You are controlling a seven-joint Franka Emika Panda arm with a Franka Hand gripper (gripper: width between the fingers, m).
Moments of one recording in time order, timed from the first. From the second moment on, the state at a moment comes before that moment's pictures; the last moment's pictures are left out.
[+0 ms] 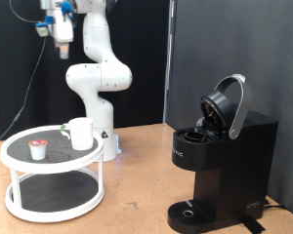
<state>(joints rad) -0.17 -0.66 -0.33 -2.28 -0.19 1.65 1.96</state>
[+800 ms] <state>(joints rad) -0.18 -0.60 -0.41 -2.29 -0.20 1.70 1.87</state>
